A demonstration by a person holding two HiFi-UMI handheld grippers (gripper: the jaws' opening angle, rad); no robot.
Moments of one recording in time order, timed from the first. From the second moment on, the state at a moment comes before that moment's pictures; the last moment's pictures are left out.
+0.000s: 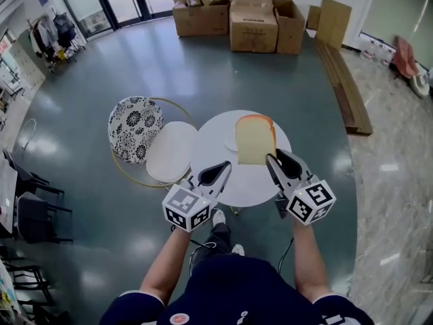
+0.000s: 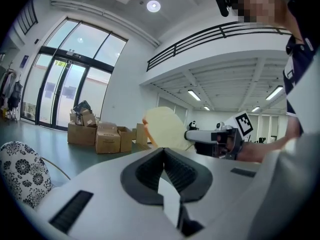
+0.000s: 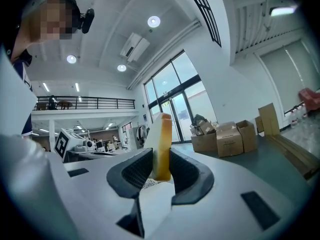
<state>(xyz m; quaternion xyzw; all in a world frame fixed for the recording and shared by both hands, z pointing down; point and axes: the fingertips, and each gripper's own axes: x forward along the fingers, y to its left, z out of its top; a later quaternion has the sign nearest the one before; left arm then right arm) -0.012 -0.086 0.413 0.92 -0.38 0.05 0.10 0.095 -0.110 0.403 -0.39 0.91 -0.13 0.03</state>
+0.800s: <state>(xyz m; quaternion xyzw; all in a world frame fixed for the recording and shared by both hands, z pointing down) -0.050 -0.224 0.435 0.93 -0.34 0.06 0.12 0.063 -0.232 0.419 -0.43 0.89 -0.14 0.00</state>
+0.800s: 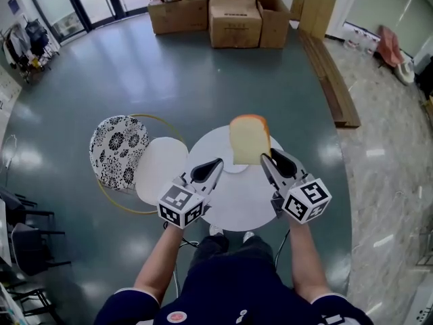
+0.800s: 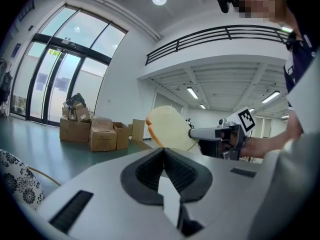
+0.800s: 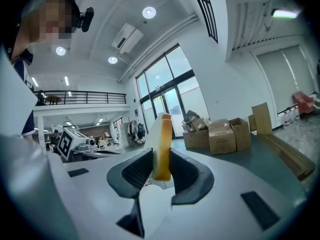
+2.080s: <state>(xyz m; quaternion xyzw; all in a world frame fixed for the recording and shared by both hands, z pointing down) -0.028 -0.256 0.540 0.86 -0.45 0.13 0.19 0.064 -0.310 0.591 -0.33 0.90 -0.26 -0.13</state>
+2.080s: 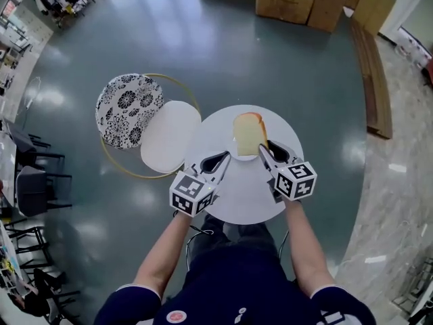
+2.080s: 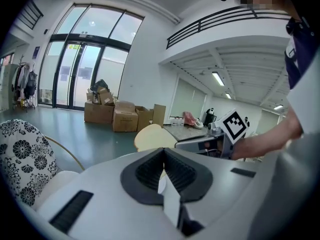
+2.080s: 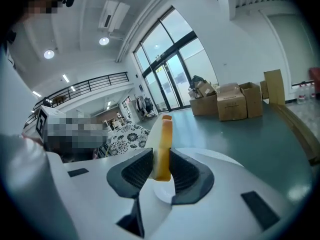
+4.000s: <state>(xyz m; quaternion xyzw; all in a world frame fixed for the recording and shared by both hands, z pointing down) -0.033 -0.257 0.586 0.85 -0.44 0.16 0.24 0.043 -0.324 0.738 -0.33 0.85 -0.32 -0.25</state>
